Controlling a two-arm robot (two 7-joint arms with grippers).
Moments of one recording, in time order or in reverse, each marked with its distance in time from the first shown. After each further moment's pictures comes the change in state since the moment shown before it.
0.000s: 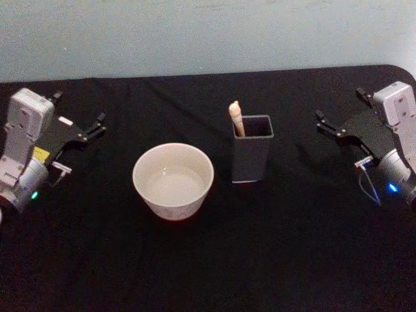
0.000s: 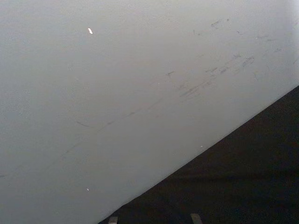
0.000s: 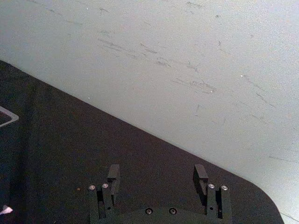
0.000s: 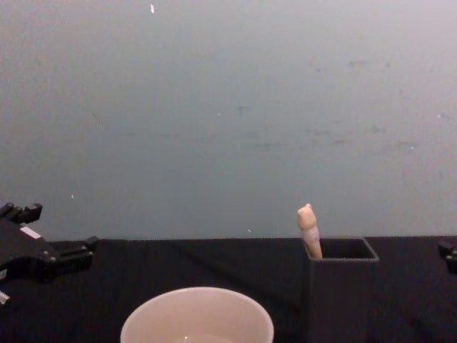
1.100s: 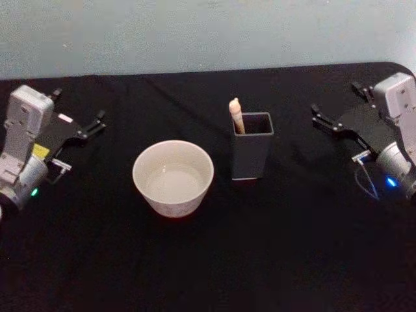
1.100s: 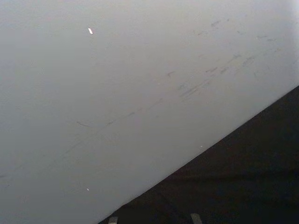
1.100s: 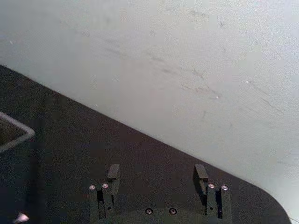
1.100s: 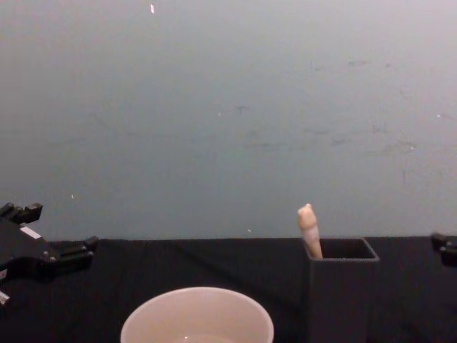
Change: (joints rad) left arm 0.000 0.000 0.000 0.000 0.000 0.000 0.000; right arm -0.017 -0.005 0.026 -0.050 0.020 0.027 0.036
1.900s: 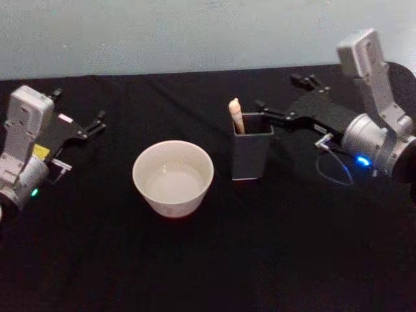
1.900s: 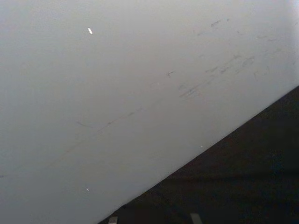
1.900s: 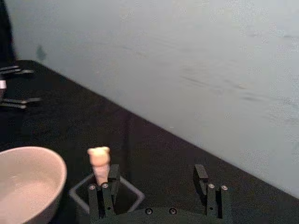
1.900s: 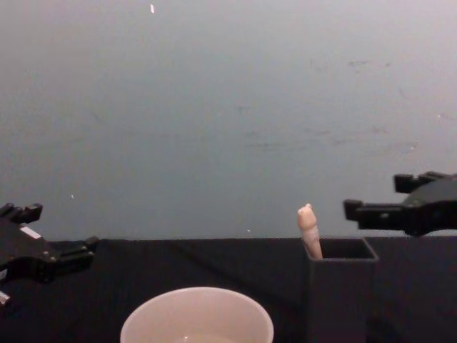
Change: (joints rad) left arm 0.000 0.000 0.000 0.000 0.000 0.000 0.000; right arm 0.057 -0.029 0.000 -0.203 0.121 0.311 0.229
